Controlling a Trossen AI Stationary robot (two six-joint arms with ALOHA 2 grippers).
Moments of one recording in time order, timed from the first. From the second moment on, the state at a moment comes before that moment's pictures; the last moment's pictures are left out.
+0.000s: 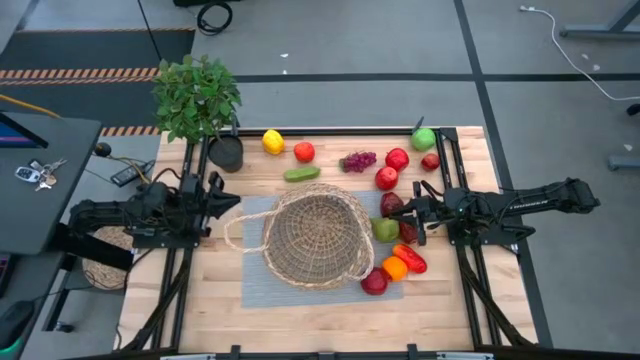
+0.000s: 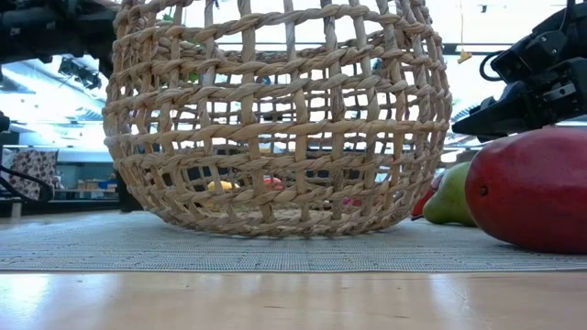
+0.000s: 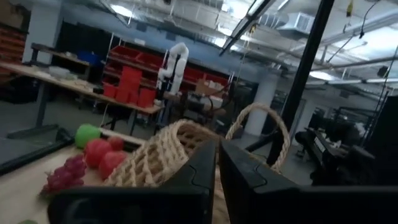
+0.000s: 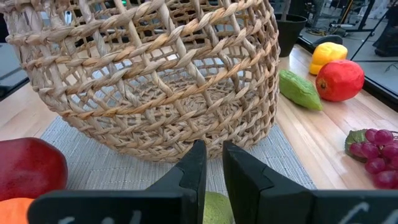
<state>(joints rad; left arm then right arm) 0.00 0.07 0.11 0.23 -0.06 -0.30 0.02 0.38 0.01 0.13 0.06 0.00</state>
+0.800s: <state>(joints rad) 0.10 0.53 0.11 0.41 -0.80 -0.16 0.02 0.38 0.01 0.13 0.06 0.00</state>
